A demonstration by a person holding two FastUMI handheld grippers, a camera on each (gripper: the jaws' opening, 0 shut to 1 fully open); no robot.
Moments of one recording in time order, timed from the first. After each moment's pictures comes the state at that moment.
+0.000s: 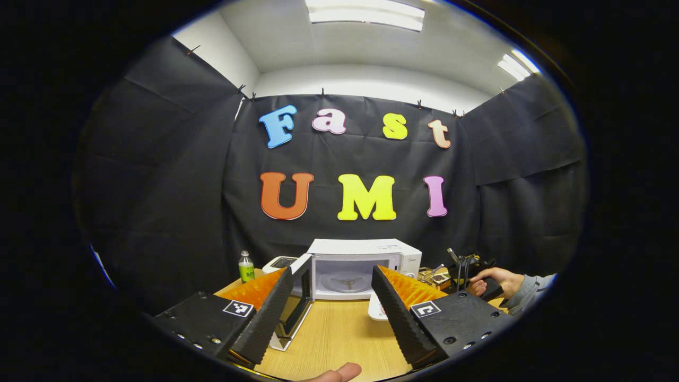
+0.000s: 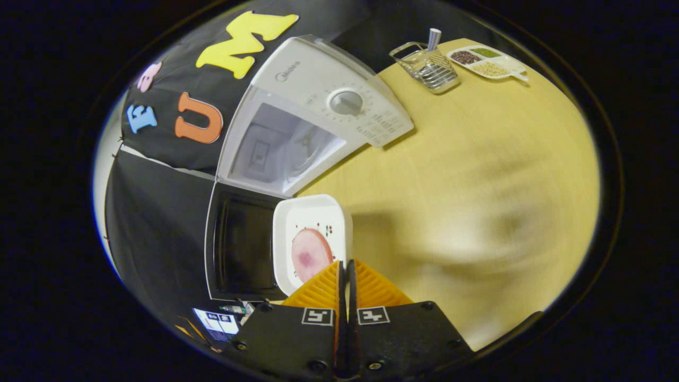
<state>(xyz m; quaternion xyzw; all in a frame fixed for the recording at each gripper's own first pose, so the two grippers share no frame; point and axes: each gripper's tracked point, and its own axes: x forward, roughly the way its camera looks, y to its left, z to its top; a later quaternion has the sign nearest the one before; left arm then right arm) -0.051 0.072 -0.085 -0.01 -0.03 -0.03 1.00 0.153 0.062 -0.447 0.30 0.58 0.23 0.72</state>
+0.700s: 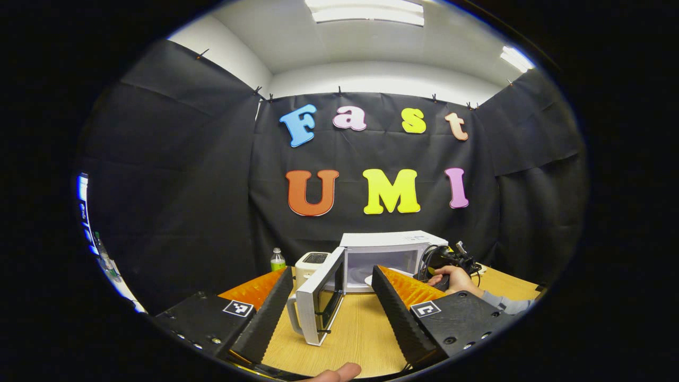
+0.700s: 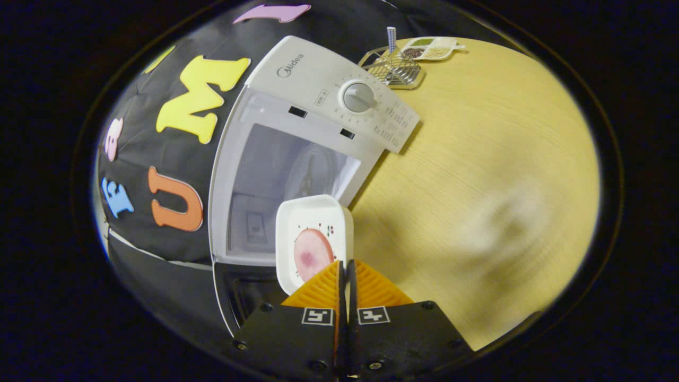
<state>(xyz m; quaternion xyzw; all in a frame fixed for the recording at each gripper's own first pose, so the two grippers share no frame) -0.068 0.127 -0.102 0.01 -0.01 0.02 1.00 0.146 0.039 -0.447 0.47 0.45 0.01 0.76</state>
